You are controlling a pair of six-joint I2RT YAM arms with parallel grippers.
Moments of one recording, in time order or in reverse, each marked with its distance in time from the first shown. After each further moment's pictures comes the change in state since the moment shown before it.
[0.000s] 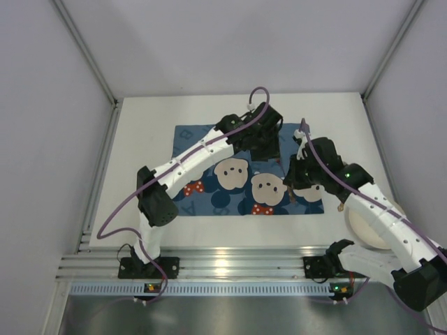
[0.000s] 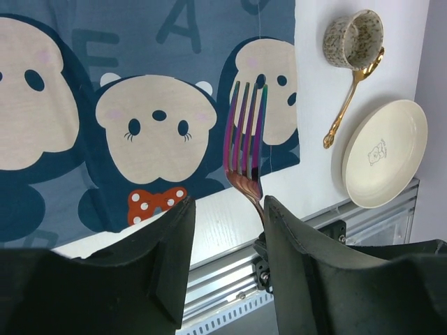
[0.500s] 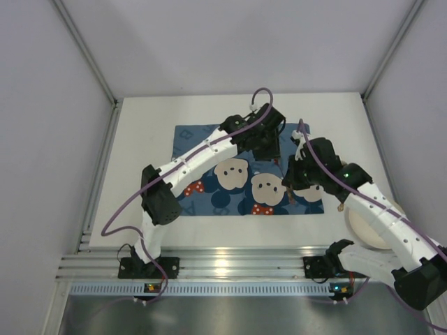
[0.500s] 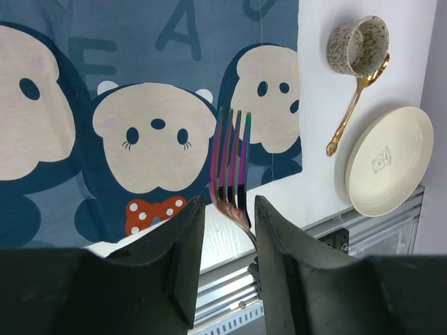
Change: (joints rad) left arm -0.002 0.030 0.019 0.010 -0.018 0.000; right arm 0.020 0.011 0.005 -0.004 0.003 0.000
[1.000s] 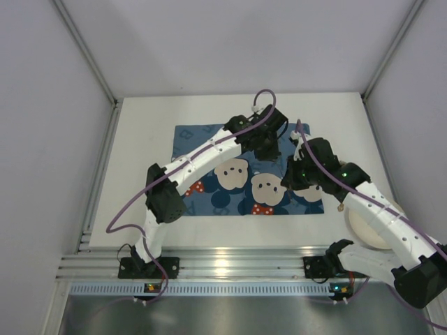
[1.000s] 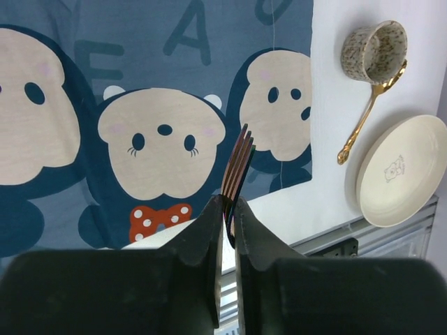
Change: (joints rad) left arm -0.001 0.053 0.032 -0.008 -0.016 -0.001; right arm 0.015 0.013 0.001 -0.002 0.013 -0.001
